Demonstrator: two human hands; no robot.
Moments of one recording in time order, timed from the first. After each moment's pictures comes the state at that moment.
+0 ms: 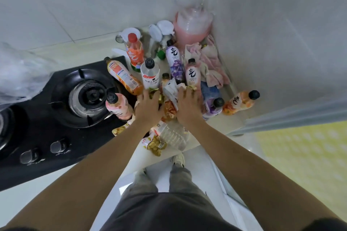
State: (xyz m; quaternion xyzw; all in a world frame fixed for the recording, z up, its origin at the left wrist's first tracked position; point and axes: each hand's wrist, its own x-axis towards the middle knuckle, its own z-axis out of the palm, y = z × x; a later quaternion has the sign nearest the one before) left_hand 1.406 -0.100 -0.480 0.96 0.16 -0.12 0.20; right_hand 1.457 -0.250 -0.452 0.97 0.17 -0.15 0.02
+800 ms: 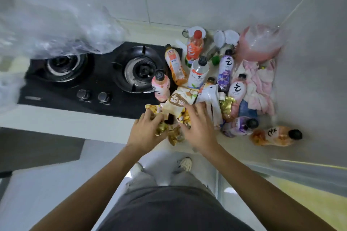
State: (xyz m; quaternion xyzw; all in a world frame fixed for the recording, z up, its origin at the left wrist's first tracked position) left_hand 1.232 -0.121 -0.436 0.94 0.29 -0.04 0.19; right_hand 1.394 -0.262 -0.428 0.87 0.45 -0.10 -0.18
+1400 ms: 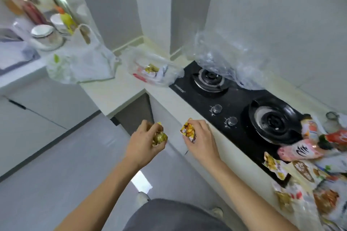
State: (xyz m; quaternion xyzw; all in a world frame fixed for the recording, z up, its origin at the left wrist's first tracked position) left_hand 0.803 -0.015 -0.383 0.77 0.59 0.14 0.21; right_hand 1.035 -0.028 -0.397 0.66 0.67 -0.21 -0.26
